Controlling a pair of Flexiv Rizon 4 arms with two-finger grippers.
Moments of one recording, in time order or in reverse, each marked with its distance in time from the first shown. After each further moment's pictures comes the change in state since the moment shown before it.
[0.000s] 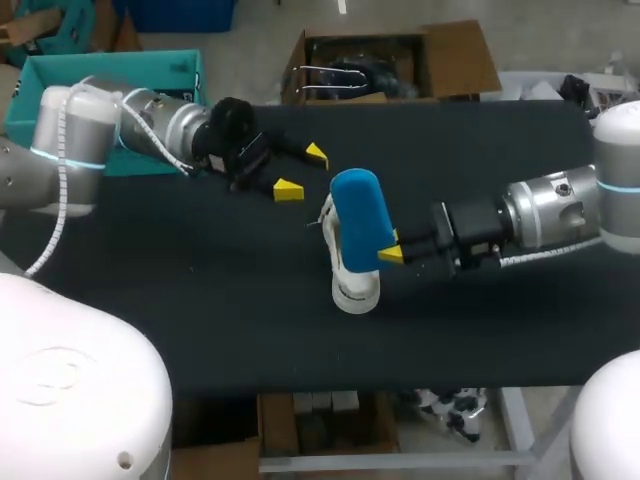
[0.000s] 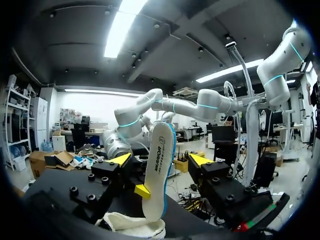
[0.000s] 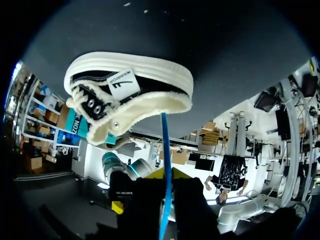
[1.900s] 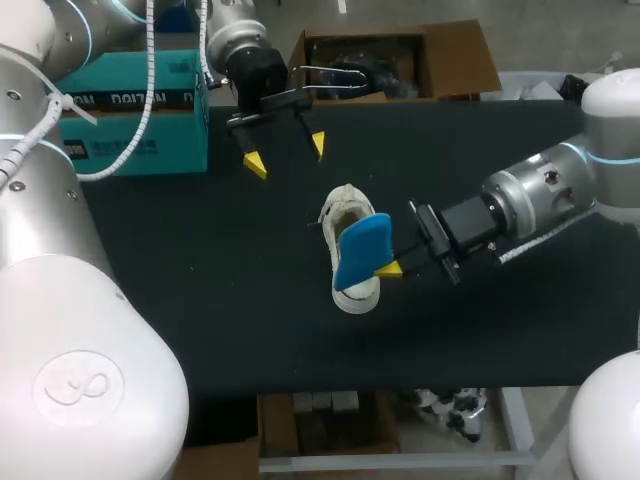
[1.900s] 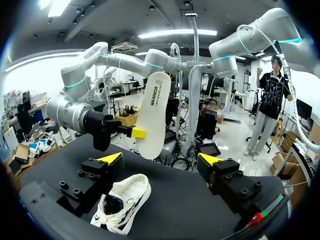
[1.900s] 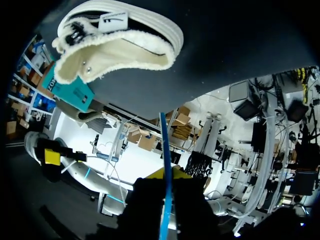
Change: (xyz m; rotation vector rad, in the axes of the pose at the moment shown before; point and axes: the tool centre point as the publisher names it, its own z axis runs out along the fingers) left arm -0.028 0.018 -0.054 -0.437 0.587 0.064; right arm -0.054 -0.048 0.011 0.107 -0.260 -0.231
